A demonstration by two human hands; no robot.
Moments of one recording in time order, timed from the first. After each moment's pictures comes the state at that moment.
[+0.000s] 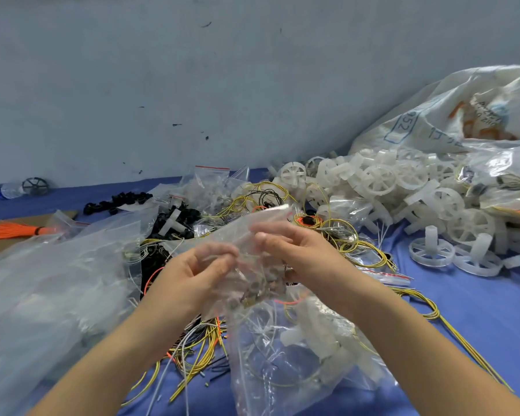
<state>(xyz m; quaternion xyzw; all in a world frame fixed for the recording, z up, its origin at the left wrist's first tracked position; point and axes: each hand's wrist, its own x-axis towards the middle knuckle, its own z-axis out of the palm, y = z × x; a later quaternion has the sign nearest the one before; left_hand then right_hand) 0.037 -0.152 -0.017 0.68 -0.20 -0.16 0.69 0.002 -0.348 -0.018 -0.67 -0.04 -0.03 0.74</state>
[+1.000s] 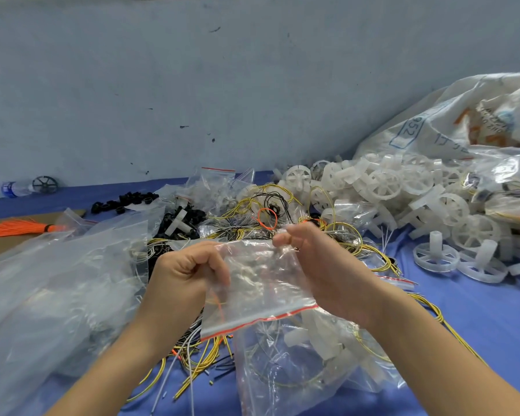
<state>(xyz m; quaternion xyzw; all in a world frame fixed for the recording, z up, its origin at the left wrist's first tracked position) 0.039 -0.143 -0.020 0.74 -0.33 0.11 0.57 -0.010 -0.348 -0.006 -0.51 -0.01 0.09 0.86</state>
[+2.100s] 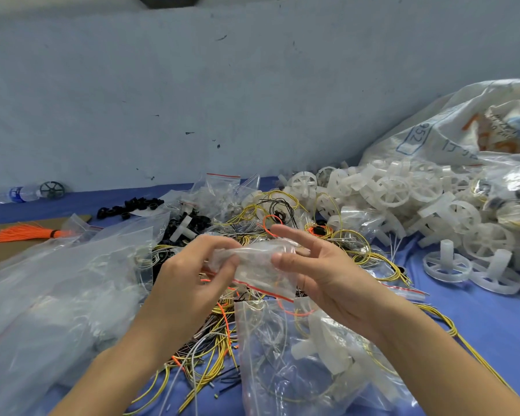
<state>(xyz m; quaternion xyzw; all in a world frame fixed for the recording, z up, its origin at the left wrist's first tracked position) 0.043 -0.139 -0.011 0.82 -0.35 0.21 0.41 -0.008 -0.347 -0.012 -0.55 -0.04 0.01 0.83</state>
